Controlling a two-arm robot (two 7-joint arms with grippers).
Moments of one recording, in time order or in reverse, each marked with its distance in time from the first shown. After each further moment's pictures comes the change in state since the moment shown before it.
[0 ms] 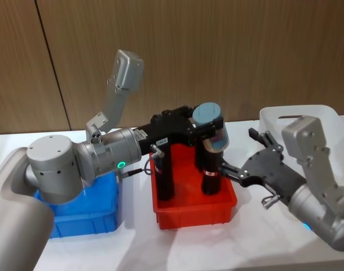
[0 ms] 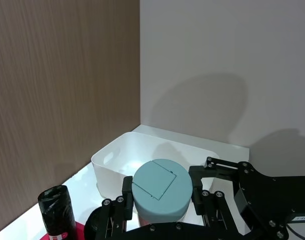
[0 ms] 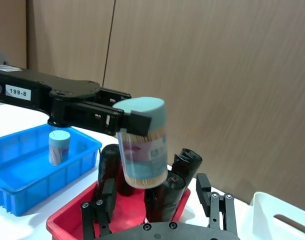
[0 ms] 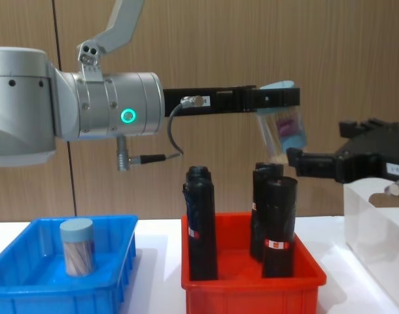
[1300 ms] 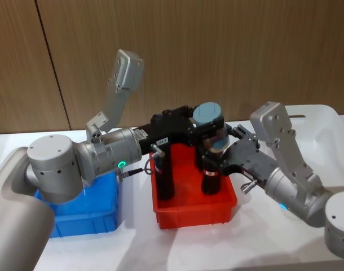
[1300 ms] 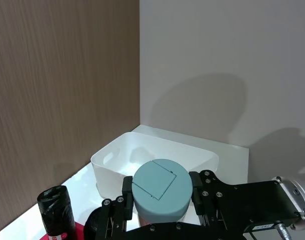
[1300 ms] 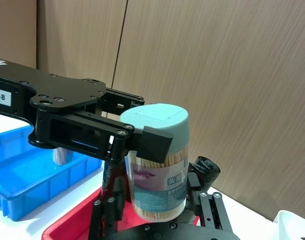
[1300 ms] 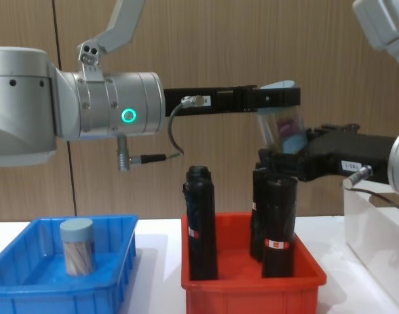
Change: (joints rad) left arm -0.002 -0.001 0.000 0.002 0.000 0.000 -0.002; right arm 0.148 -0.079 -0.028 0.165 -0.068 0.014 0.082
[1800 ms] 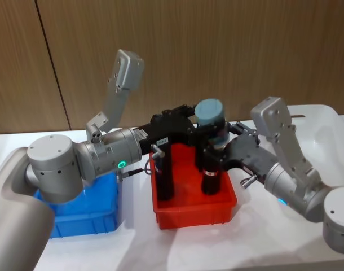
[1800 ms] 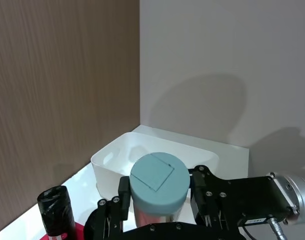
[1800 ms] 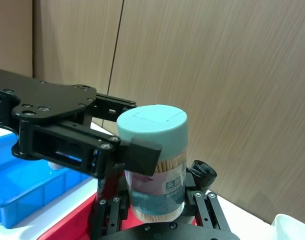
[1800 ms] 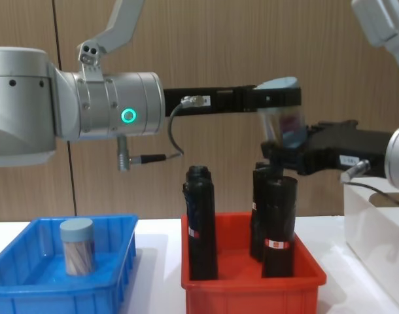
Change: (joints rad) left arm 0.000 0.000 0.000 0.000 0.000 -0.001 0.001; right arm 0.023 -0.008 0.002 0.026 0.006 -0.008 -0.003
